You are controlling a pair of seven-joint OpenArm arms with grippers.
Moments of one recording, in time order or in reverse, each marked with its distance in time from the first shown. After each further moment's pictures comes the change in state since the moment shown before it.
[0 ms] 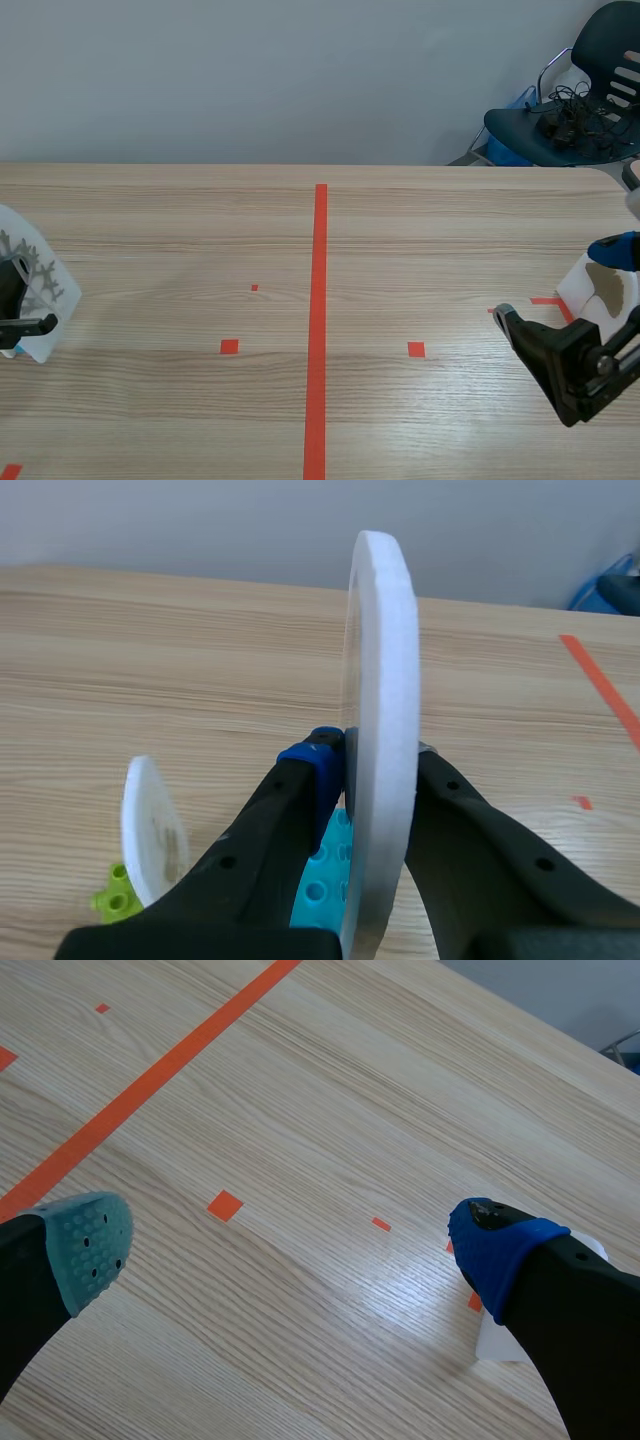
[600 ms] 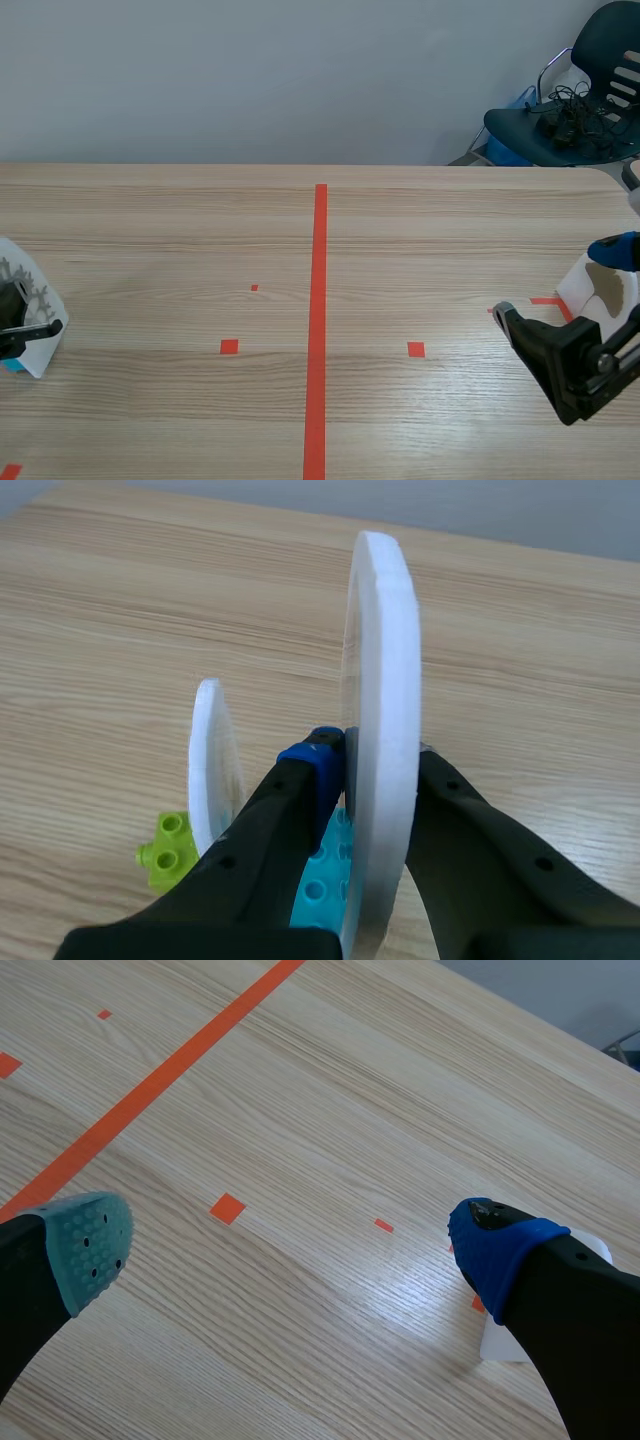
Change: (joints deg) left arm -10.4 -0.3 0.8 -17.2 0.0 1.5 -1.0; right arm 0.0 0.0 0.0 0.0 0.9 0.0 0.0
